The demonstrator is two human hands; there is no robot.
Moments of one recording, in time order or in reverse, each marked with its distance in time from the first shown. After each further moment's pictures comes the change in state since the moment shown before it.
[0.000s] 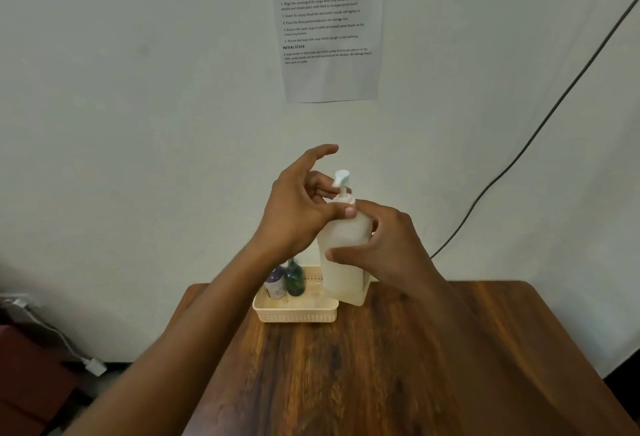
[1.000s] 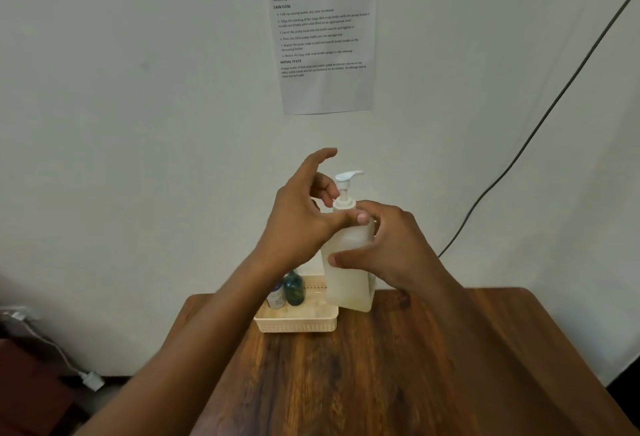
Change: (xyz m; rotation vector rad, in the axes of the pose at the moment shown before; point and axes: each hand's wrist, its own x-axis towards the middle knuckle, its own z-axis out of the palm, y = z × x) left_hand -0.004 0.017 0.004 0.109 0.020 0.049; right_hand 0.001 -0.015 -0.022 0.016 -0.066 0.049
